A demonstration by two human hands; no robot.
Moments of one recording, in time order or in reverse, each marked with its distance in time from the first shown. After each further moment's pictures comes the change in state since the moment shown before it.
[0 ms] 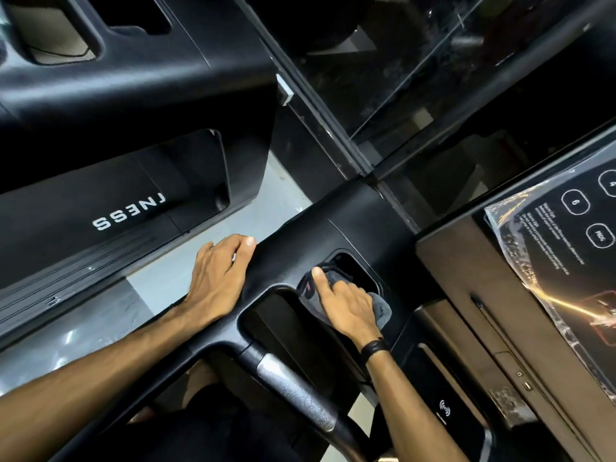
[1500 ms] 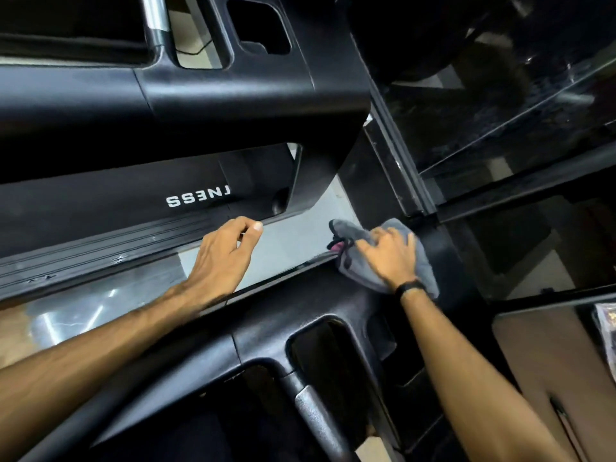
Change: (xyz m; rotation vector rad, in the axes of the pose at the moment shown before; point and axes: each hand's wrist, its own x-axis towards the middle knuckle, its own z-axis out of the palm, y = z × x) left_hand 0.020 -0.049 -0.068 -0.033 0.196 -0.169; right_hand 0.139 -0.068 -0.038 -0.433 0.208 -0.320
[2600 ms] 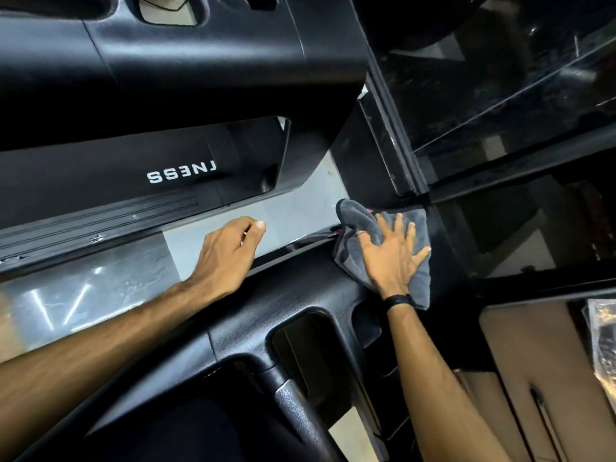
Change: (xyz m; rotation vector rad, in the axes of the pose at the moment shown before) left_hand 0.001 -0.001 0.039 -0.018 -0.089 -0.076; right_hand -0.010 0.012 0.038 0.221 0.117 0.263
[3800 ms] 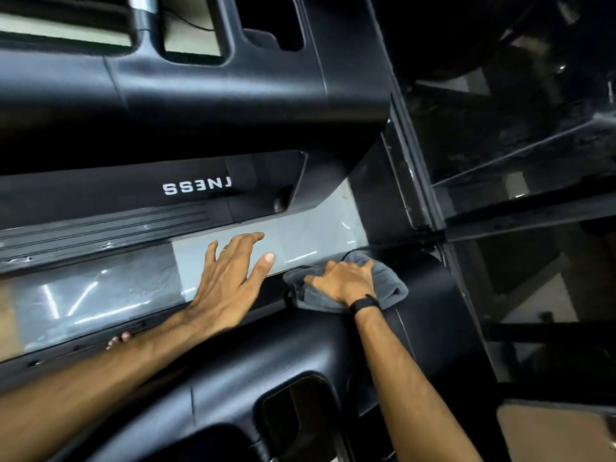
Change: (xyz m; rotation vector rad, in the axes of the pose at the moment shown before) left_hand 0.029 0.002 0.004 0.183 -0.003 0.049; right_hand 0.048 -0.085 0.020 -0.480 -0.606 -0.346
